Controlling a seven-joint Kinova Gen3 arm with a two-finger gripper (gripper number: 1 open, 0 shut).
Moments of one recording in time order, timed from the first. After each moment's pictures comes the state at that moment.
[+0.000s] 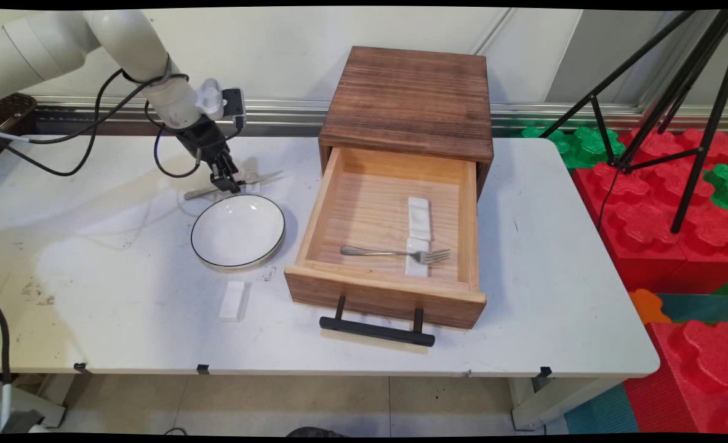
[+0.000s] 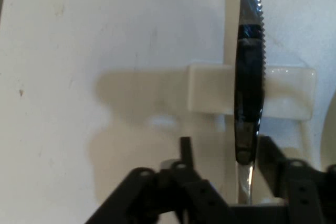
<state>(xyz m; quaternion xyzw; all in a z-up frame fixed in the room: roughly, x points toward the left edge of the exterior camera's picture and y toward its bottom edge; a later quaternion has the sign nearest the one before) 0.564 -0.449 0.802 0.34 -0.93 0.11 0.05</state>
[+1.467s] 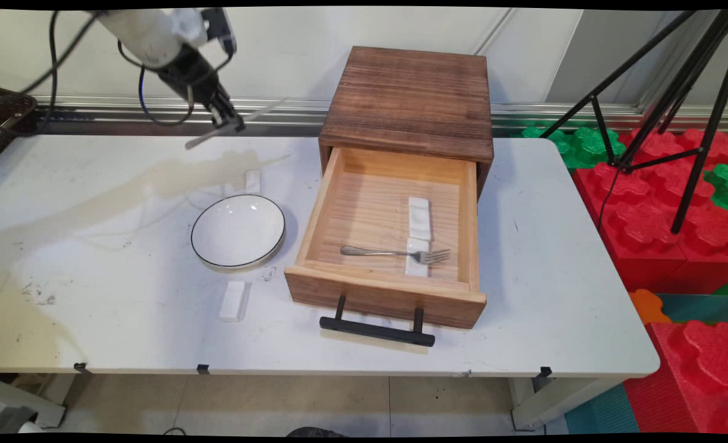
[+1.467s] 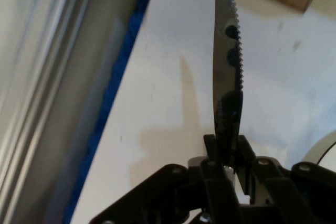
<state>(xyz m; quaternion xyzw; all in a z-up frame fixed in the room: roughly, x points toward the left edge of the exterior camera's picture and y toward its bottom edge) 0.528 -0.419 0.937 0.37 -0.90 0.21 0.11</state>
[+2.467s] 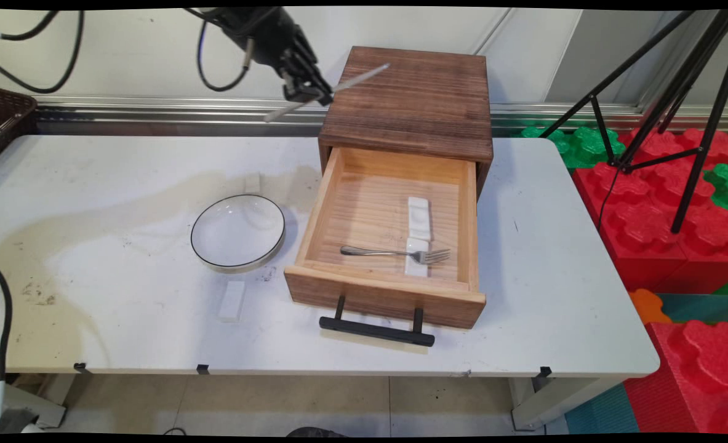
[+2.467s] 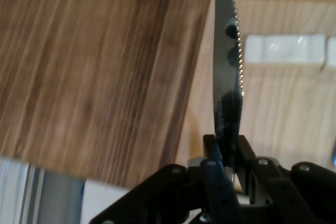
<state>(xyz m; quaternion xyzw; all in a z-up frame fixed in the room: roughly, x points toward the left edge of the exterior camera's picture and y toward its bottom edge) 0.385 -0.409 1.028 0.21 -0.93 0.21 0.21</state>
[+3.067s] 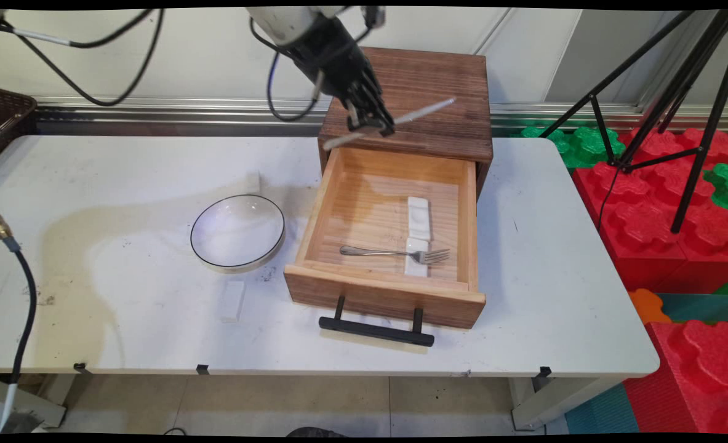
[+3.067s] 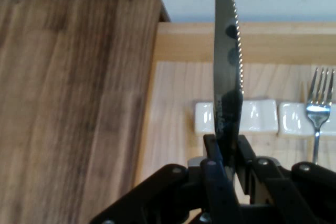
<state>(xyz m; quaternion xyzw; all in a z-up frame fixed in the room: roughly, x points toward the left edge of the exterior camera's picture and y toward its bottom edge) 0.308 -0.434 0.996 0.17 -0.94 0.17 0.25</state>
